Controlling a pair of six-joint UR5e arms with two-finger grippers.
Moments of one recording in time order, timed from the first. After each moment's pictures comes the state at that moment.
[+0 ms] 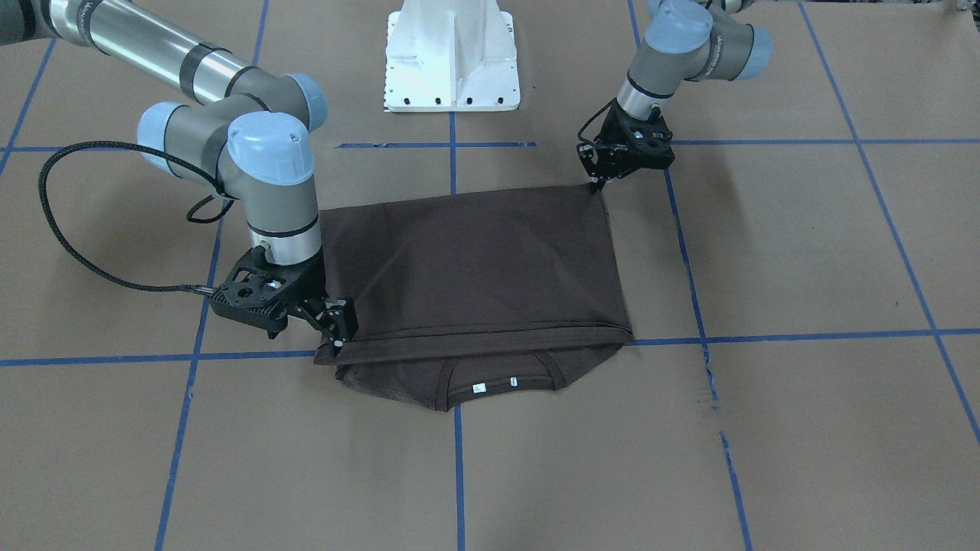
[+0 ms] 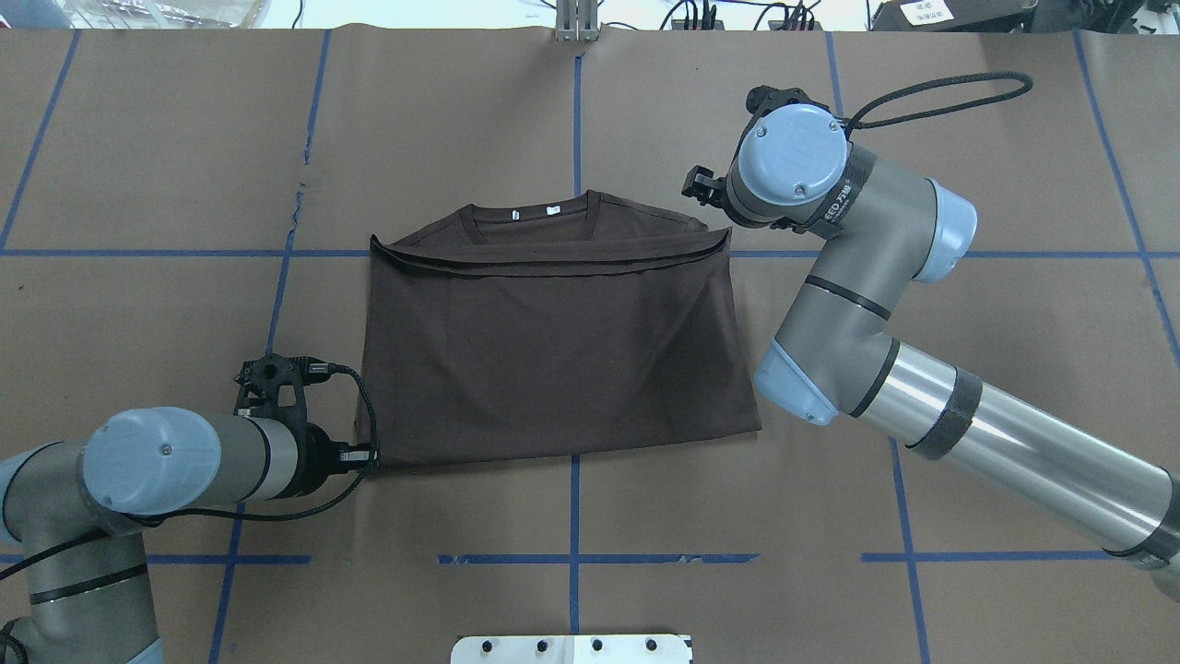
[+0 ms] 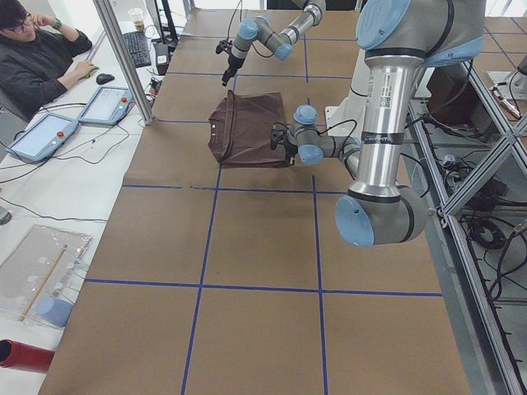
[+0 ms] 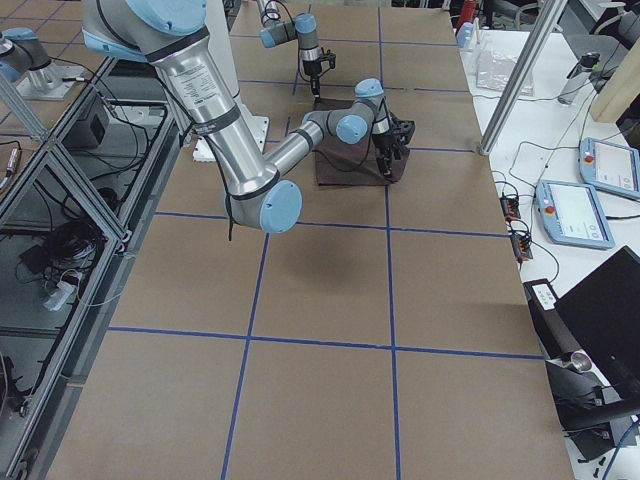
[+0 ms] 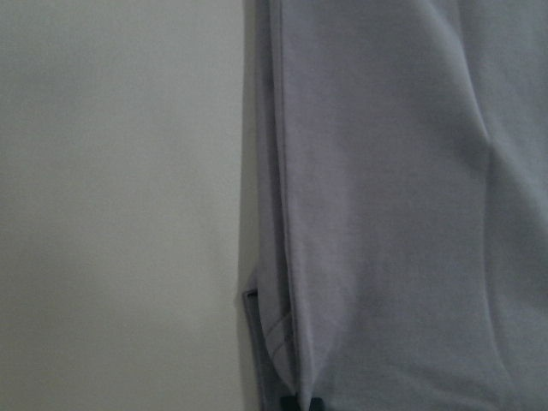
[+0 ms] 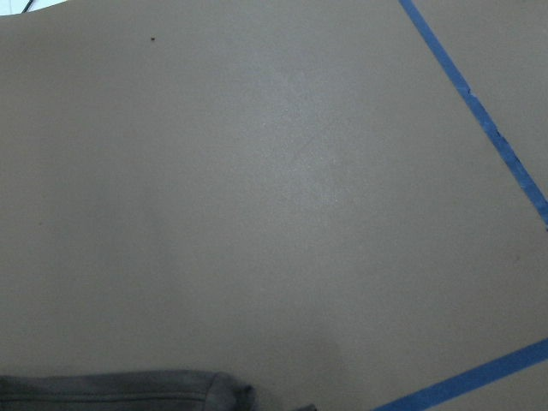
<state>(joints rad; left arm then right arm) -0.38 -1.68 -1.91 -2.11 -1.68 -1.34 0.69 -0.95 1.53 -1.40 1.62 1.43</state>
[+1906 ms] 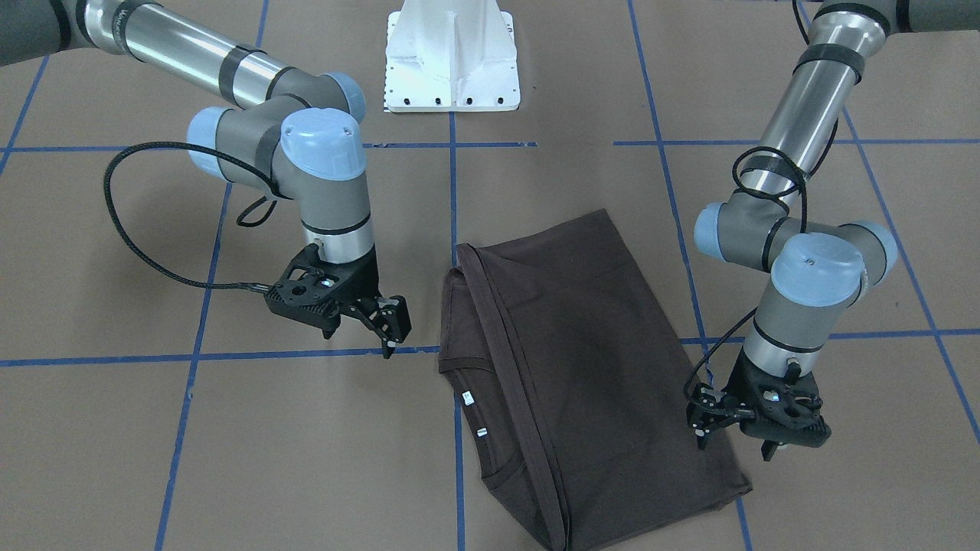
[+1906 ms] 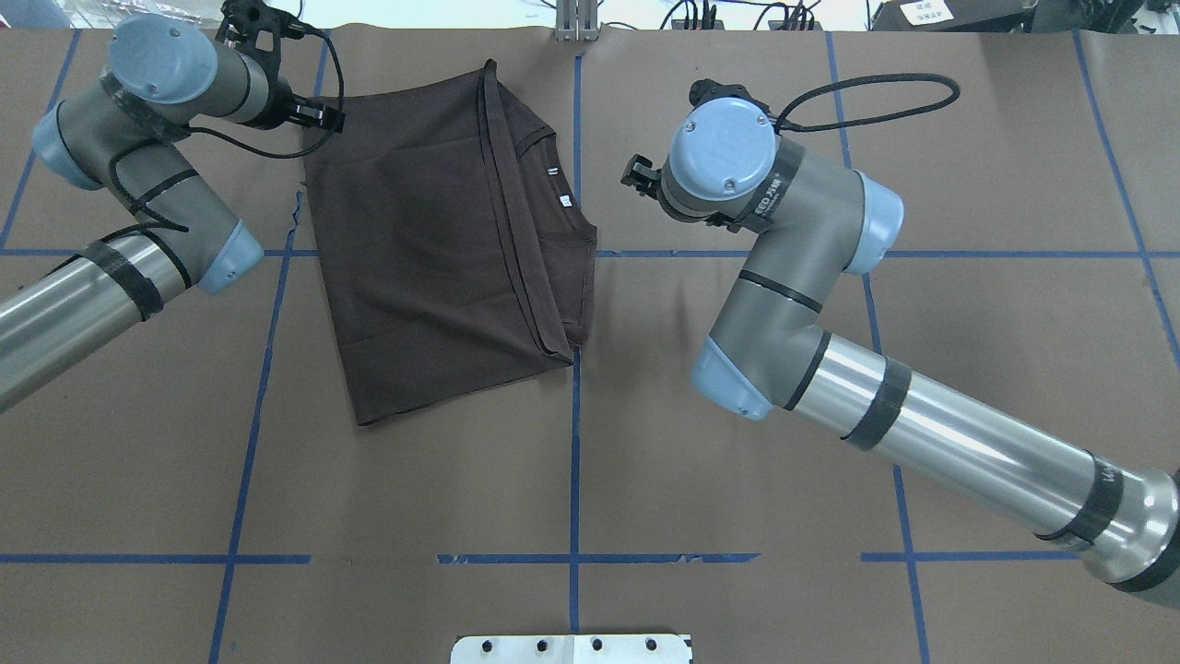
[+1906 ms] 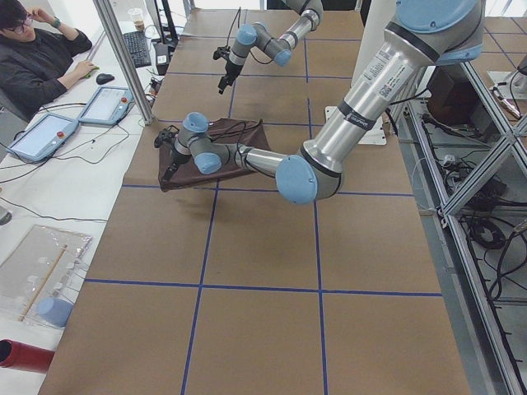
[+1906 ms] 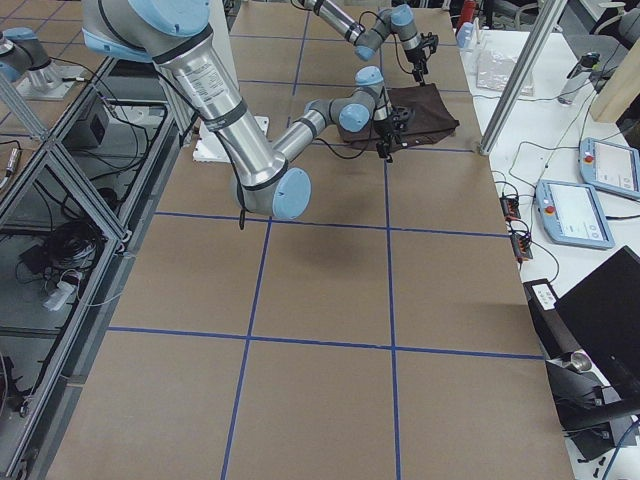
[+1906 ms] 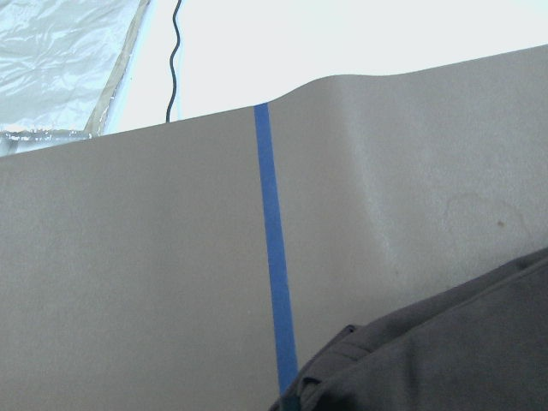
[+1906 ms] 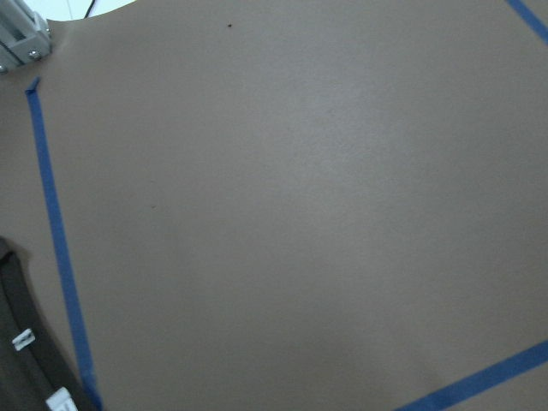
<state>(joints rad) -0.94 -2.23 -1.05 -2.37 -1.78 -0.69 0.65 -0.80 1.40 -1.32 1.61 1.56</state>
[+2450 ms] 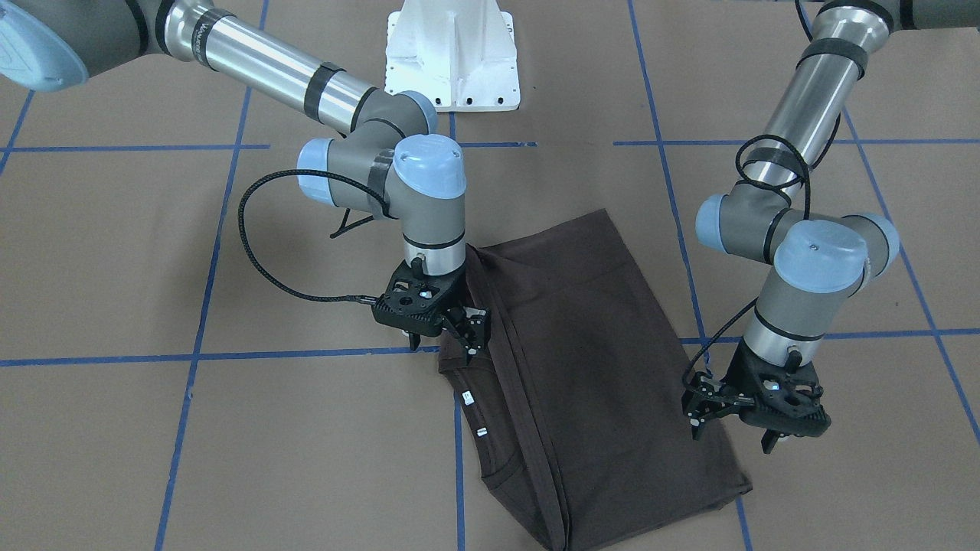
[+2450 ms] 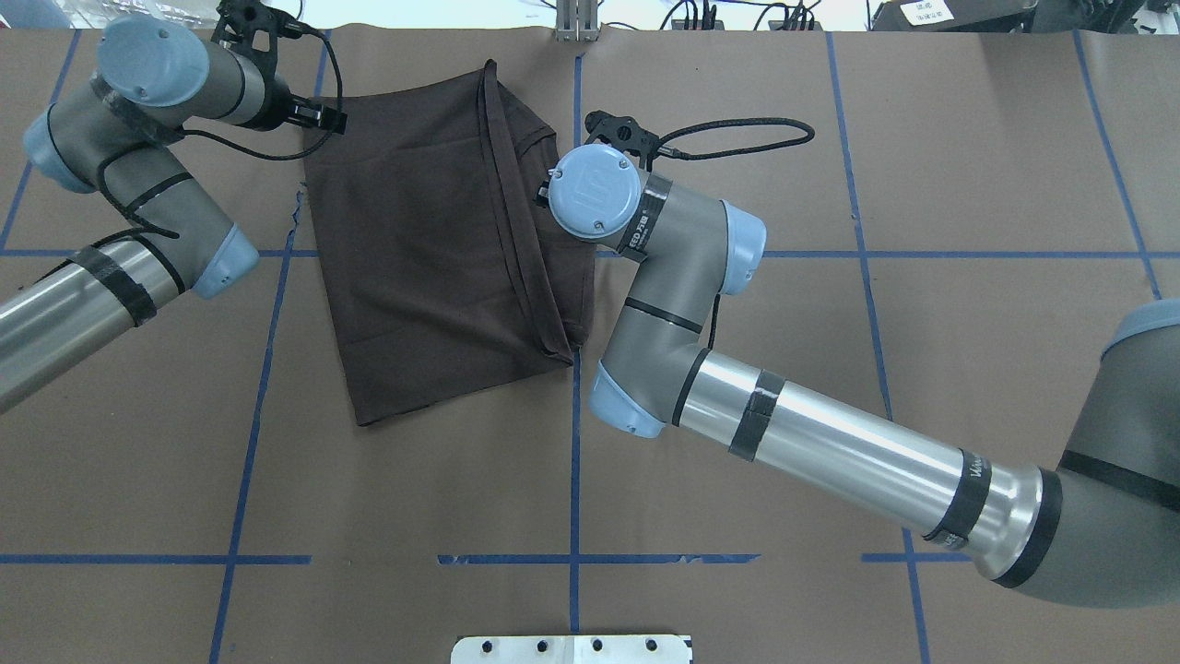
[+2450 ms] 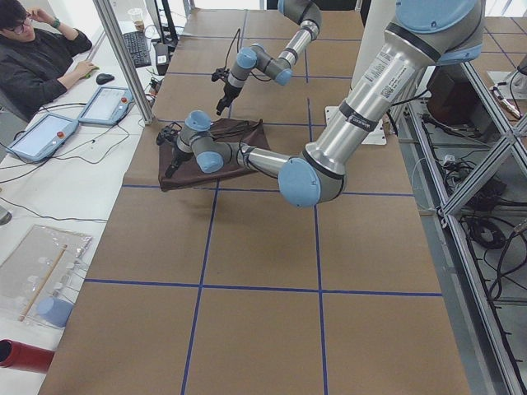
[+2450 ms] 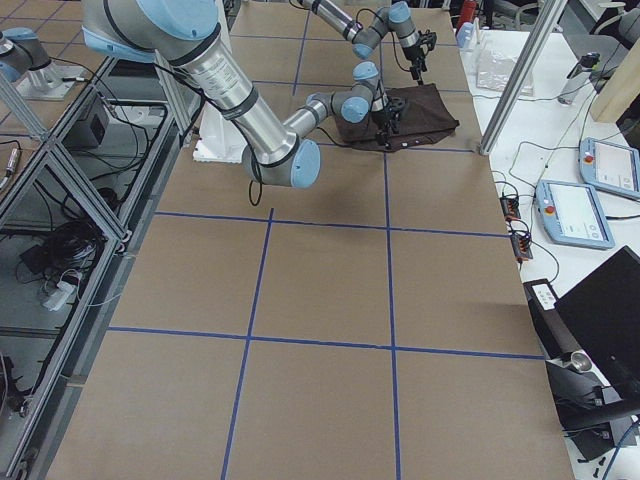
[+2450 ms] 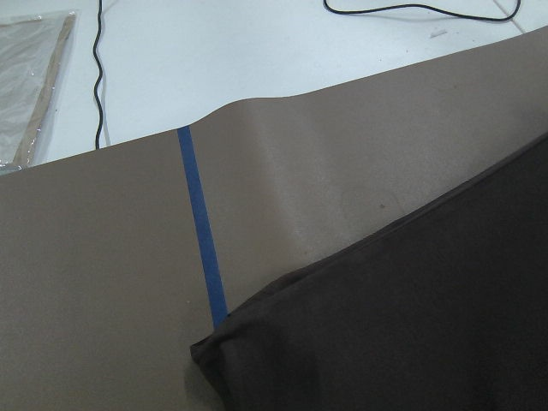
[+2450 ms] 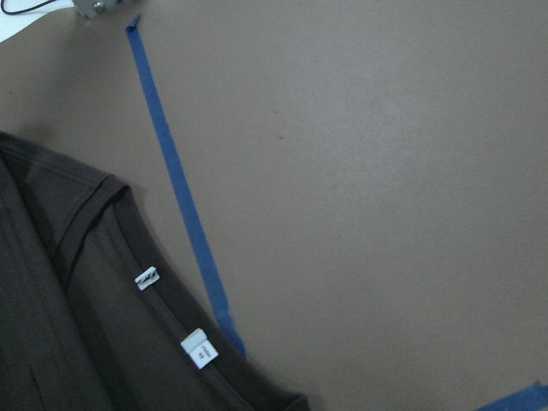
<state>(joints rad) -0.94 -2.21 -1.08 -2.37 -1.79 -0.69 0.56 -0.62 1.14 -1.24 1.52 1.59</state>
